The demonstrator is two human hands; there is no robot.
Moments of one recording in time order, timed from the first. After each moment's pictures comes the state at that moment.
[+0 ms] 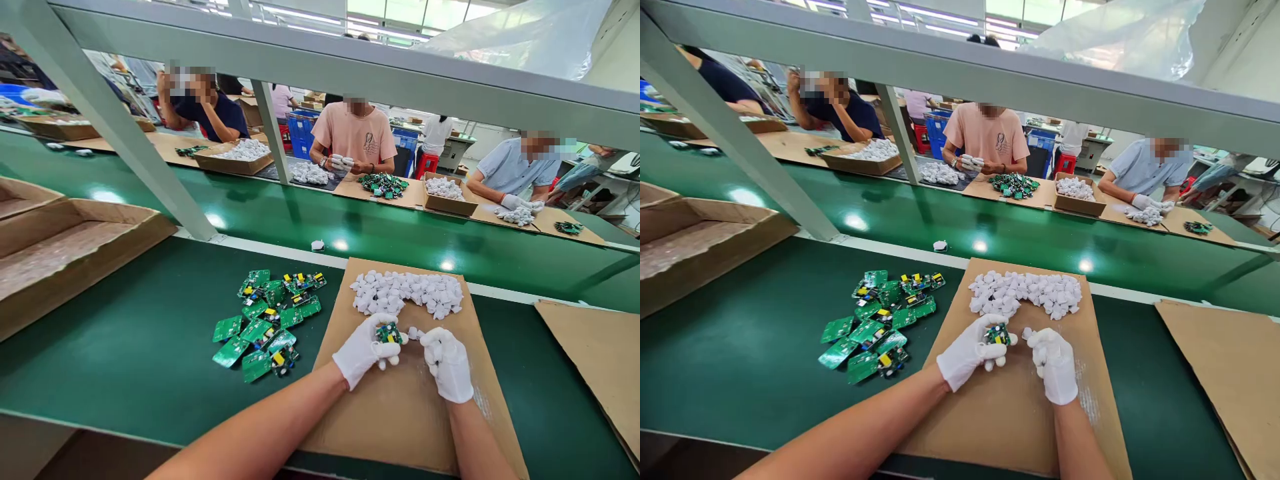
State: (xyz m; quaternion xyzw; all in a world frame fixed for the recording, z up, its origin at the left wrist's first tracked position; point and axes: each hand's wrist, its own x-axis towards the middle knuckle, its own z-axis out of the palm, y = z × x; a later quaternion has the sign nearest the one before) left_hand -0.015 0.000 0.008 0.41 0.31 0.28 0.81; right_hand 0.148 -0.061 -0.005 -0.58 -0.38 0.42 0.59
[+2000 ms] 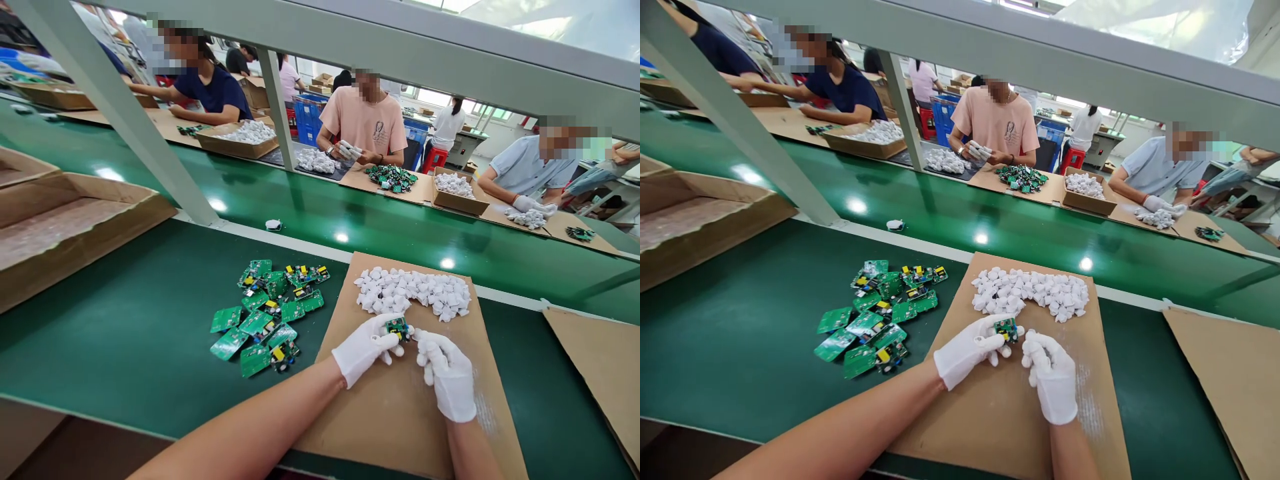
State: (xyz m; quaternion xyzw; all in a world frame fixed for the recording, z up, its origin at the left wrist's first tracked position) left_hand -0.020 0.010 0.003 0.42 0.28 0.27 0.82; right_hand 0.130 -0.065 0.003 -0.64 -0.39 0.38 0.54
